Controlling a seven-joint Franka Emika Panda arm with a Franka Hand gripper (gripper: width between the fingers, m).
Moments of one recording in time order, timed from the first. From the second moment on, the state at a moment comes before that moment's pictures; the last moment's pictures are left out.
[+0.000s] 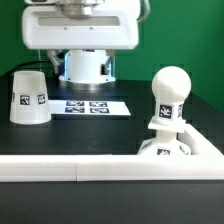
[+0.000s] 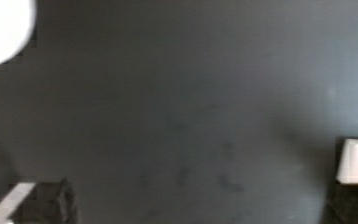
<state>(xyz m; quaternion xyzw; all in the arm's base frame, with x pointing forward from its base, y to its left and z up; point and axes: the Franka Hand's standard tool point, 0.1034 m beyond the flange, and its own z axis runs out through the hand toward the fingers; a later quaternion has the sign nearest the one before) 0.476 -0.058 0.116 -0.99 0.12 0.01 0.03</state>
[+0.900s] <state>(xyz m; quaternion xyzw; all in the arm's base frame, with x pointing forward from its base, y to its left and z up) 0.451 -0.105 0.112 -0.99 0.13 0.02 0.03</state>
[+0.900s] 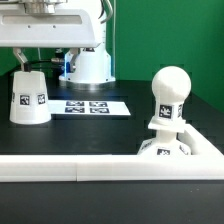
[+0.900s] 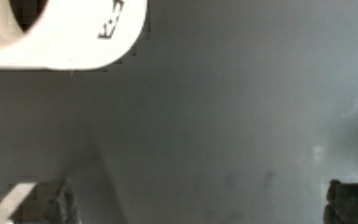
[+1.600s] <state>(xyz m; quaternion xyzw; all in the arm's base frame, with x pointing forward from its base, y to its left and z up) 0.383 -0.107 0.111 -0.99 0.13 0.02 0.03</state>
